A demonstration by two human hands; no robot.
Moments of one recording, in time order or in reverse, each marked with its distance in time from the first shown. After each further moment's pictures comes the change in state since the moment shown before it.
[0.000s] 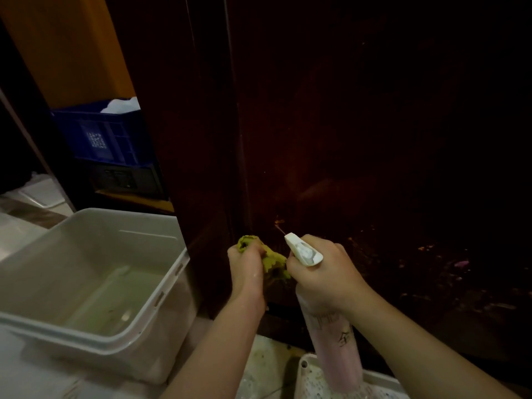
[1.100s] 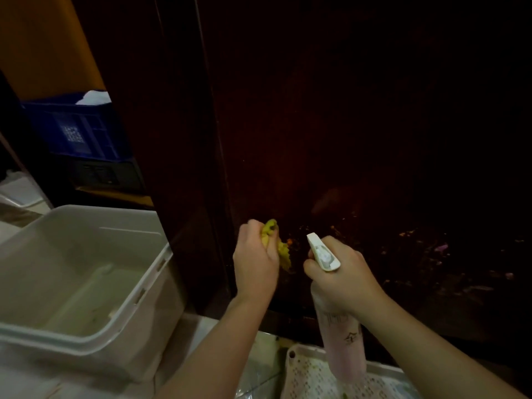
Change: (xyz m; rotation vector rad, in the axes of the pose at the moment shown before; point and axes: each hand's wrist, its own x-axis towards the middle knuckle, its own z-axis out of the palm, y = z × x) left_hand 0.007 -0.033 0.023 0.729 0.050 0.835; right_hand -0.024 0.044 -0.017 -0.009 0.099 0.163
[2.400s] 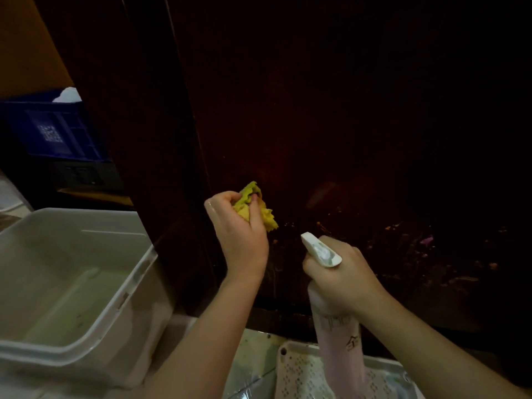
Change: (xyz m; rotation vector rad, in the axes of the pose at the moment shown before) left_hand 0.026 0.030 0.001 -0.206 0.325 0.106; right_hand -0.002 0.010 -0.012 0.027 0.006 0.013
